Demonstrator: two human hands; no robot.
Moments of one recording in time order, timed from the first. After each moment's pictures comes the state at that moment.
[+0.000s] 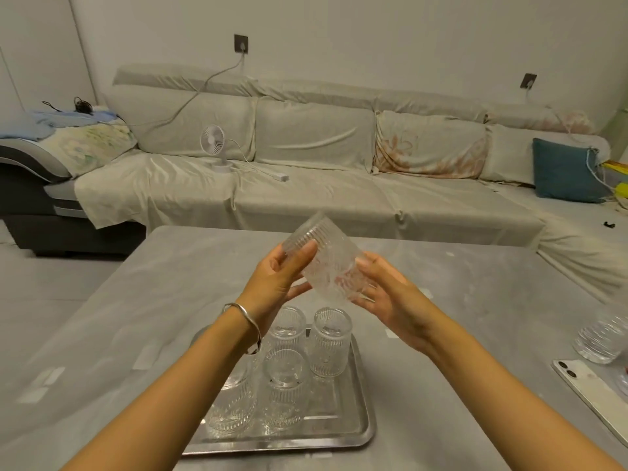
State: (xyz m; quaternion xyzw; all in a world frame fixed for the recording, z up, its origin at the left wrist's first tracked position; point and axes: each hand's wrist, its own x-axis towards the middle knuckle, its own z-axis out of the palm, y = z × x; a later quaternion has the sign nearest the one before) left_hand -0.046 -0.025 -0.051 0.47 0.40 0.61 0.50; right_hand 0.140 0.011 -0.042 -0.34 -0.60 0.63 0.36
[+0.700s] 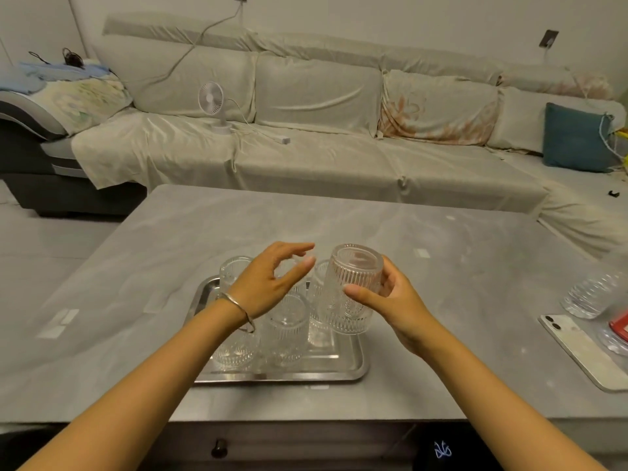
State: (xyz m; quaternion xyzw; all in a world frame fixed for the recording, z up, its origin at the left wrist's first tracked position) left_hand -0.055 -0.060 -0.099 0.67 0.57 0.40 0.24; right_hand 0.164 -0.023 -0.110 -0.37 -0.65 0.54 0.37
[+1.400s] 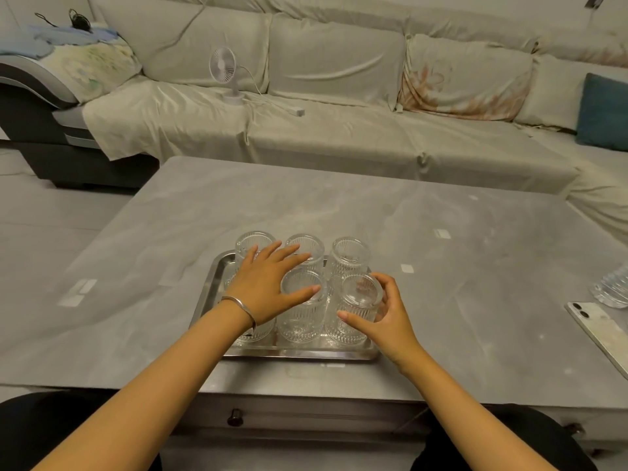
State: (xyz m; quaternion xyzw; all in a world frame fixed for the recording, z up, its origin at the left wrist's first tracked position) left_hand -0.080 -0.066 -0.160 0.72 0.67 0.18 0.09; right_hand 0.149 -0.038 -0.195 -0.44 -0.66 0.48 0.38
